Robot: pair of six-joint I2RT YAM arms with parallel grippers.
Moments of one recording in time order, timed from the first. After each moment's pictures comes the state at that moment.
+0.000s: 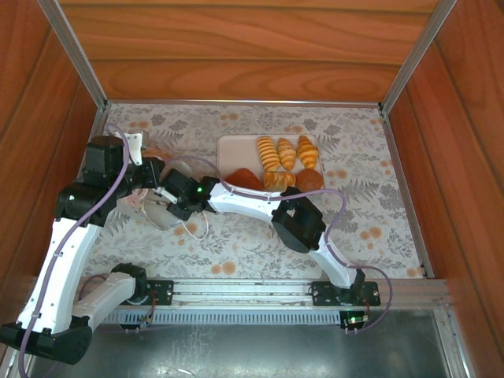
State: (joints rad) left arm -0.24 0.90 1.16 -0.89 0.24 -0.31; right arm 1.17 2.28 1.89 -0.58 0.11 -0.07
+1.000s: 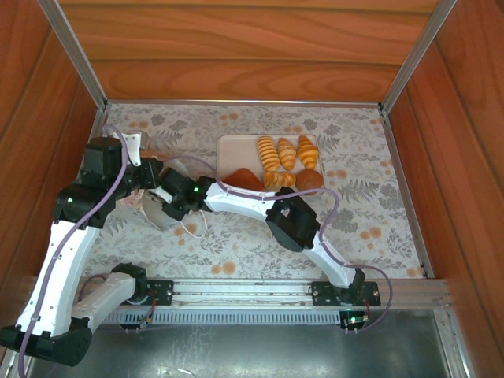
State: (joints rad) left arm -0.24 0.89 1.17 -0.90 0.22 -0.31; right arm 1.16 2.34 1.94 -0.53 0.00 -0.04
